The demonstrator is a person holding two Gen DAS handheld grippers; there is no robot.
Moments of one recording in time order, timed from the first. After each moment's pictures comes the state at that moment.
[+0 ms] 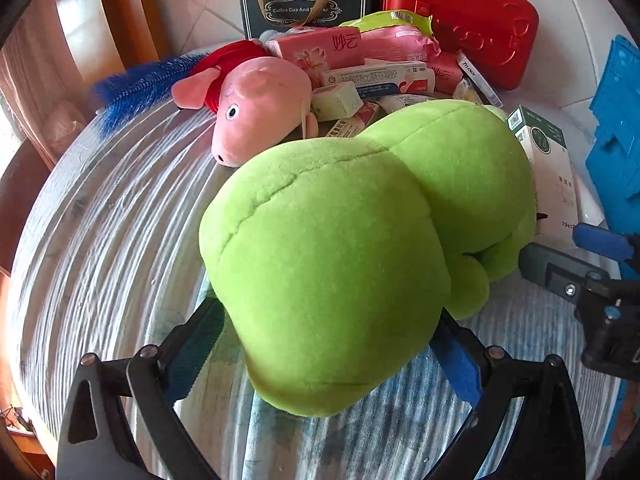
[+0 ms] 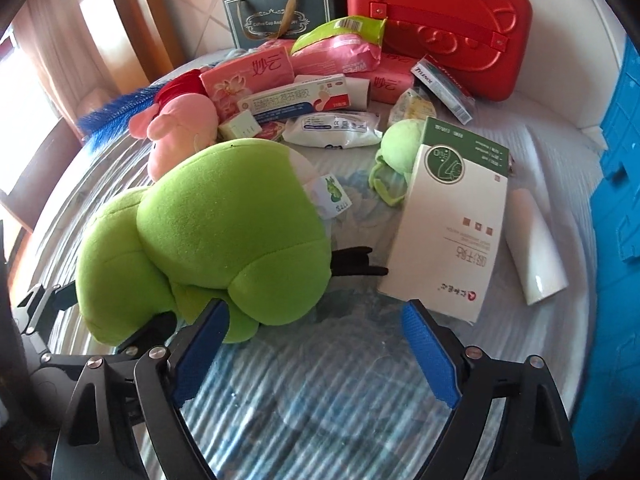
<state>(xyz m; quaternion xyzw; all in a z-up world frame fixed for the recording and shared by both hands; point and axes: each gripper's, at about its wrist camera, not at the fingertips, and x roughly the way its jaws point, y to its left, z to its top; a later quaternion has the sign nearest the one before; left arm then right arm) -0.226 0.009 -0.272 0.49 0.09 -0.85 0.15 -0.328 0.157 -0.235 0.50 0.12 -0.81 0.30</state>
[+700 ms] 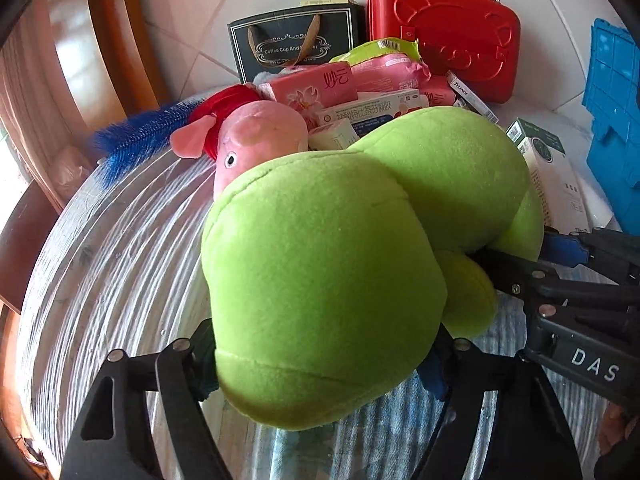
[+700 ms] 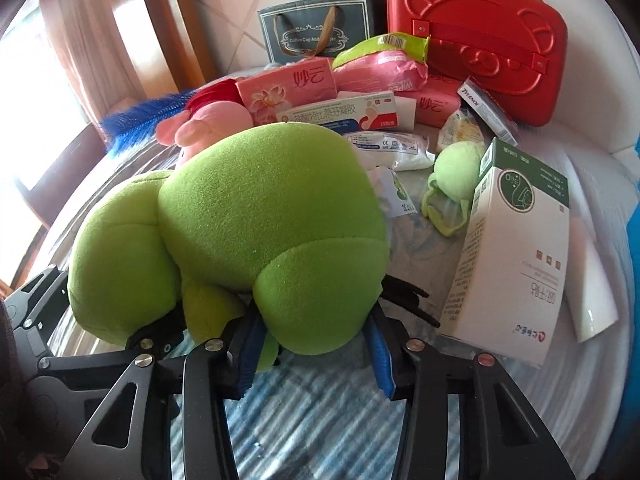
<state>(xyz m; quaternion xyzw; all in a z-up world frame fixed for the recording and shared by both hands) -0.226 0.012 -0.264 0.43 0.03 -0.89 0.16 -0.321 0.135 -0.247 0.44 0.10 -0.82 0.35</state>
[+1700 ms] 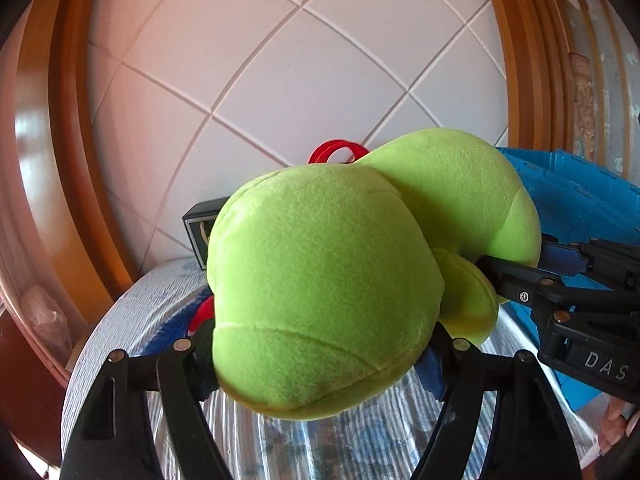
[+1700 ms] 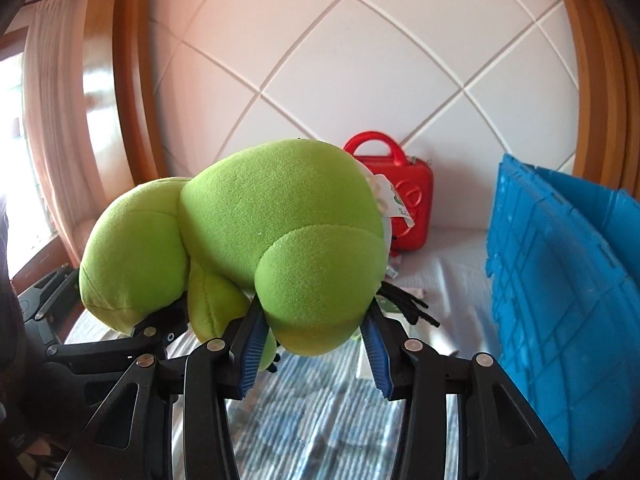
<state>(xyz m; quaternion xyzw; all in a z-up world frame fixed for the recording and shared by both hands) -0.164 0.043 -0.039 0.22 -0.06 -0.97 -0.01 -0.201 0.204 -0.021 0.26 0.02 -0.94 0.21</state>
